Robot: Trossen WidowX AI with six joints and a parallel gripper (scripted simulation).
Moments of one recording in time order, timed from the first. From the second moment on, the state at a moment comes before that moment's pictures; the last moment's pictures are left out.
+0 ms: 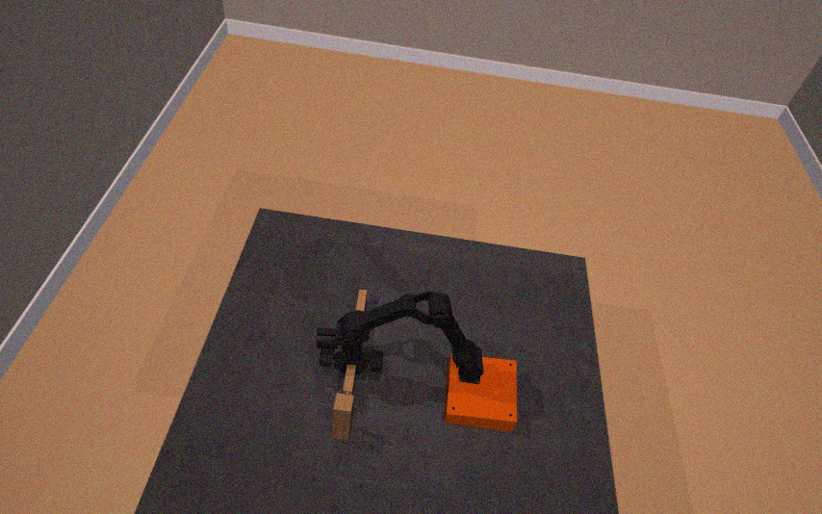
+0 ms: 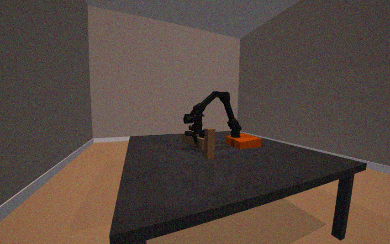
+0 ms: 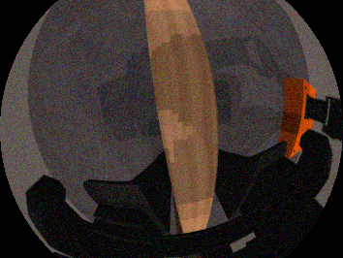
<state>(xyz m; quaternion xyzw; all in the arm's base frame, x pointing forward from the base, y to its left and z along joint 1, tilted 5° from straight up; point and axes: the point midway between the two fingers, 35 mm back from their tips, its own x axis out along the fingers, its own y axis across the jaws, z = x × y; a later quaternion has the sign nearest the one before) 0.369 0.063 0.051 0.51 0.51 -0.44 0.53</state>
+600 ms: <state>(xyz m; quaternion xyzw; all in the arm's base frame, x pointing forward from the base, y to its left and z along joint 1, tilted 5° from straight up) 0.368 0.065 0.053 0.51 0.51 -0.44 0.53</state>
